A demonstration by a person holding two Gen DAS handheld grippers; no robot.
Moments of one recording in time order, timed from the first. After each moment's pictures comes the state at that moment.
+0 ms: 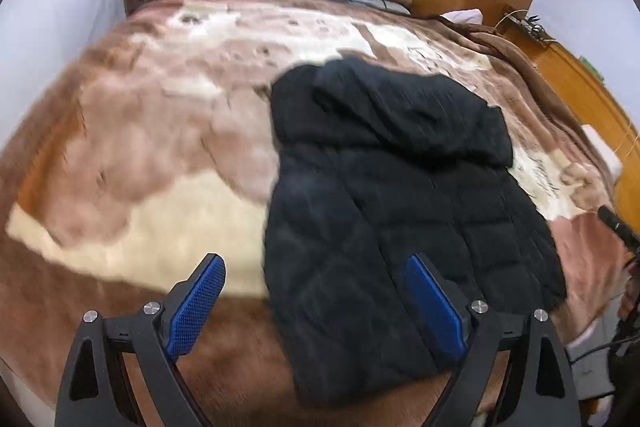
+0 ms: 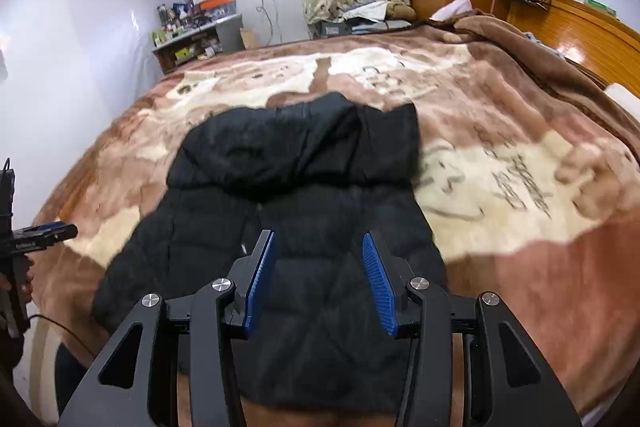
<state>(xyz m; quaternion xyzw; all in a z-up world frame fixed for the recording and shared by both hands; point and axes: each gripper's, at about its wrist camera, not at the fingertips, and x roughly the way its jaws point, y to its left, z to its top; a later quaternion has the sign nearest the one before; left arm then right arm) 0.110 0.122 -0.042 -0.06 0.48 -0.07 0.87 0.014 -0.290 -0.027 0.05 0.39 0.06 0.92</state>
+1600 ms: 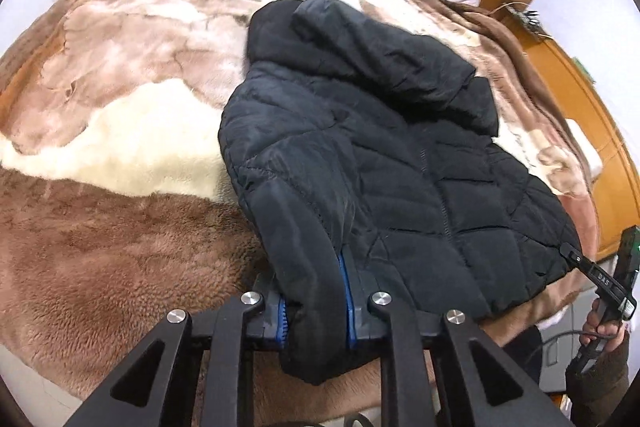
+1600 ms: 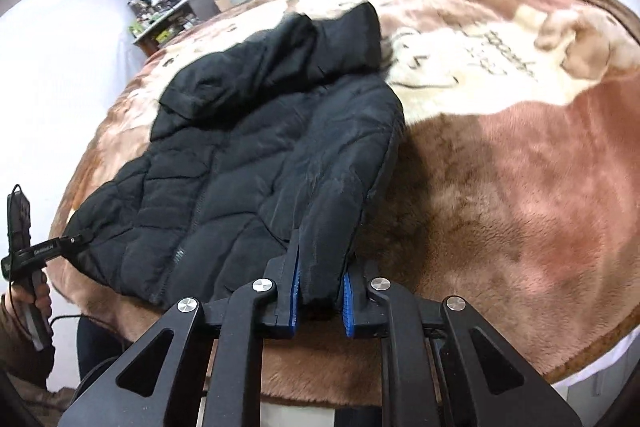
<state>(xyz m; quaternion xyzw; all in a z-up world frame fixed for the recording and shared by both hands) 0.063 0.099 -0.078 -0.12 0.52 -0.11 0.84 -0.041 -0.353 -0.078 0.16 0.46 0.07 0.87</state>
